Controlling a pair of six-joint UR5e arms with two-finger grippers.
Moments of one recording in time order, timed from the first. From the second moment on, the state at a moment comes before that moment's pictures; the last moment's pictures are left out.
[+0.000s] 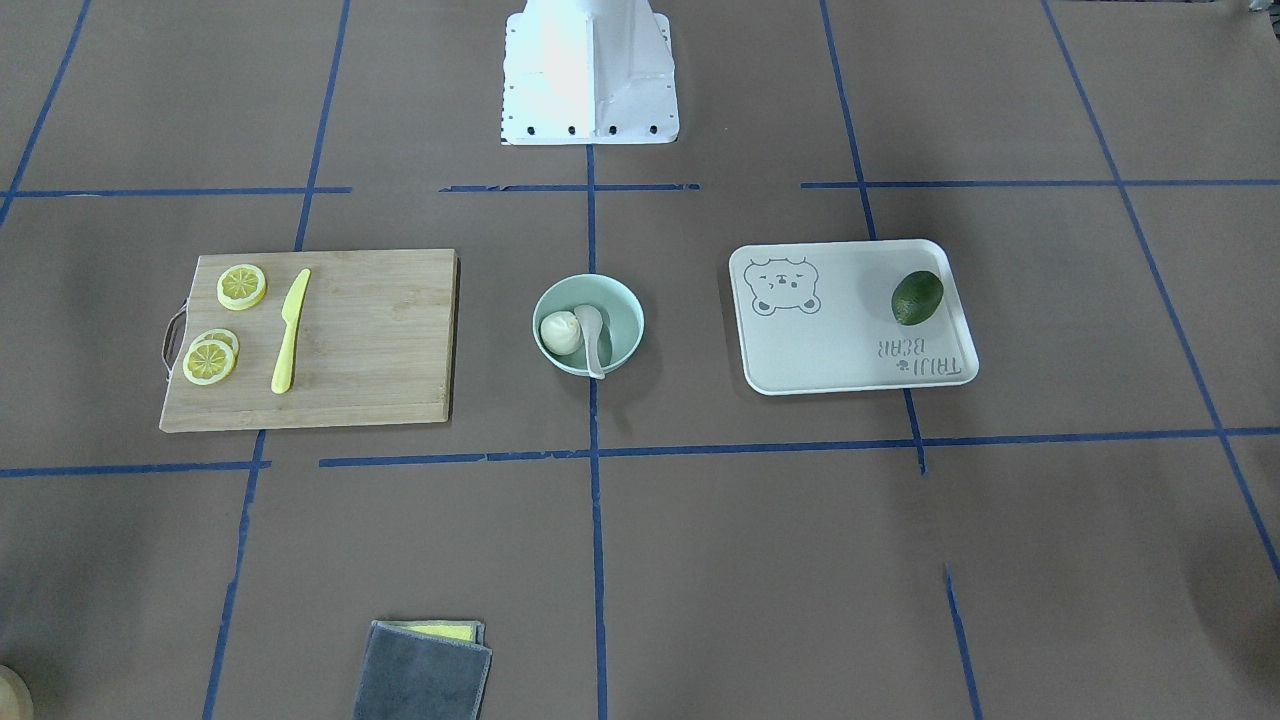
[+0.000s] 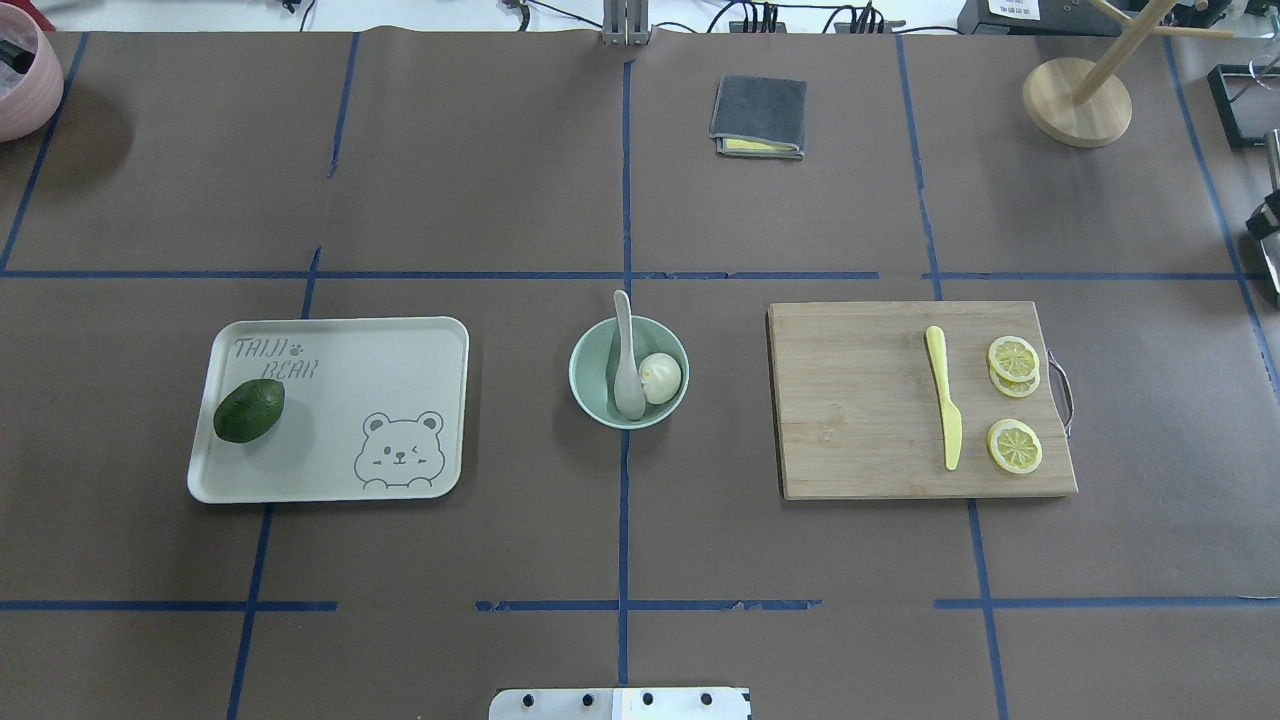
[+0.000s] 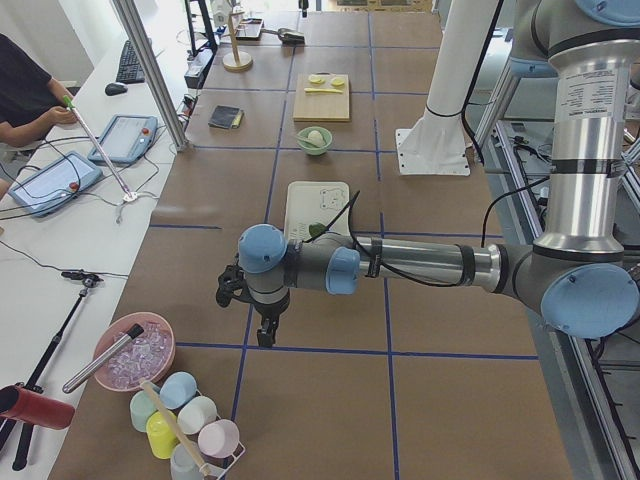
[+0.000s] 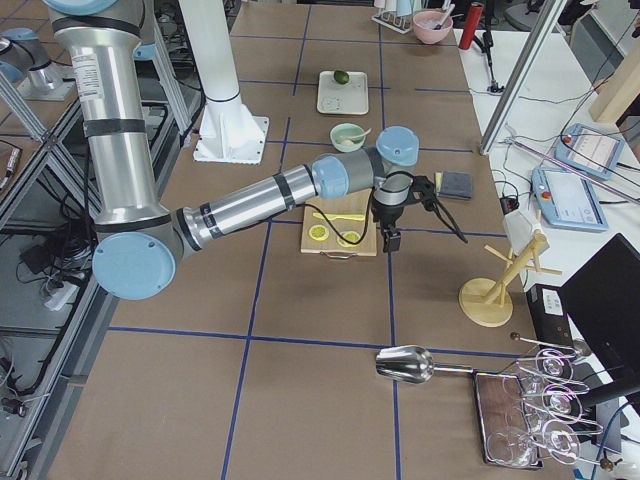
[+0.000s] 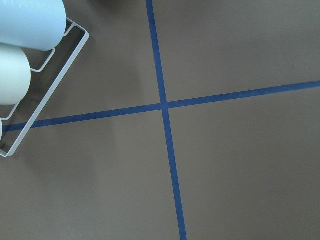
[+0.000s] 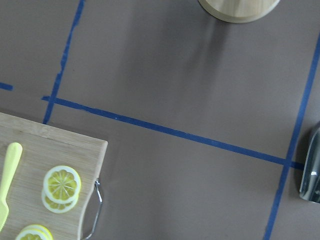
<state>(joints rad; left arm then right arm) -1.54 -1.54 -1.65 -1.62 -2.36 0.04 1.41 -1.49 1.82 -1.68 2.35 0.01</state>
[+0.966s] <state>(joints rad) -1.54 -1.51 -1.64 -1.63 -2.38 0.04 1.64 -1.61 1.62 -1.67 2.42 -0.21</state>
